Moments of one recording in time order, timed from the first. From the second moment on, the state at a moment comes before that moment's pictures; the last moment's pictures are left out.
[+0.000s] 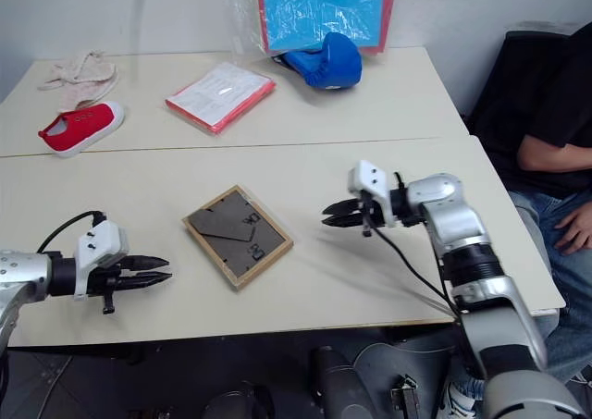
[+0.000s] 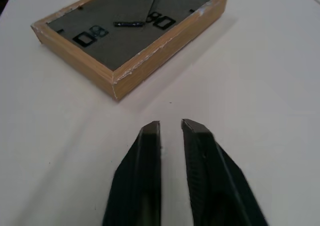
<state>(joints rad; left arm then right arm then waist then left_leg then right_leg) -0.08 1.00 0.16 -0.03 -0.30 0.30 -1.11 -0.85 -0.48 0.24 0.53 0.14 0.11 1.33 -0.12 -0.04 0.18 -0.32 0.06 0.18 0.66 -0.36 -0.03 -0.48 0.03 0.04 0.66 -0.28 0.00</state>
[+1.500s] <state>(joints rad) -0.73 0.78 -0.12 0.45 -0.42 1.18 -1.29 -0.74 -0.48 0.39 0.32 -0.13 -0.09 1.16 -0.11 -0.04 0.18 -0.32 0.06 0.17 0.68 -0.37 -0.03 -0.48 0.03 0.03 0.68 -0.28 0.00</state>
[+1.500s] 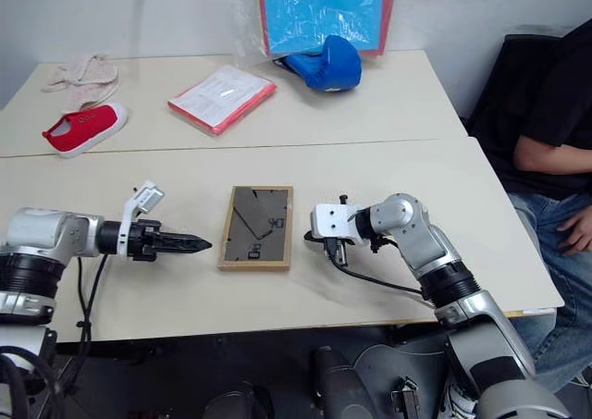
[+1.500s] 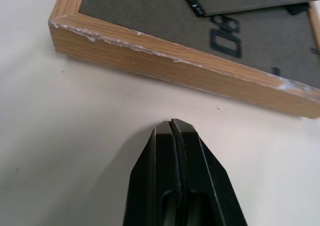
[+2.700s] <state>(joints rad) -0.68 0.60 0.06 0.17 -0.63 1.36 -1.07 -0.72 -0.58 0.10 -0.14 0.34 0.69 1.20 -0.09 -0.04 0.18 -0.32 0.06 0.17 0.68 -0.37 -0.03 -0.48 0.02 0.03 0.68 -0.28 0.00</state>
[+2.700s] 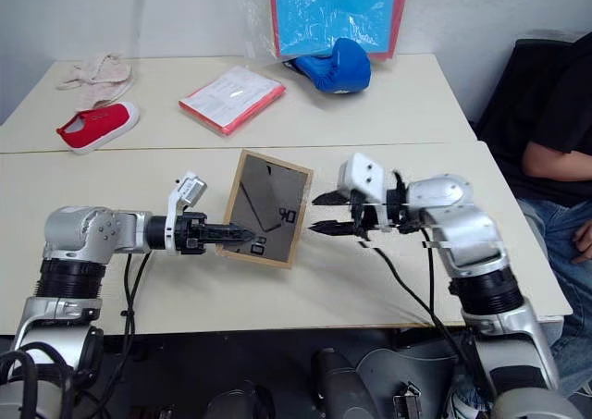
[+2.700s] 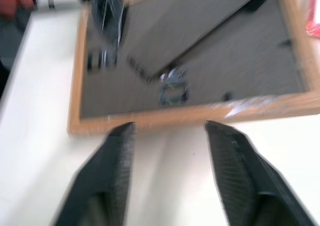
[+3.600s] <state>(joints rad) -0.66 0.57 0.10 0.06 -0.70 1.28 -0.96 -0.74 -0.70 0.11 -0.24 0.47 0.72 1.13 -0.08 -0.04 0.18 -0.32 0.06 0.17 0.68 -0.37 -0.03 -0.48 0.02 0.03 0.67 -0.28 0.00</state>
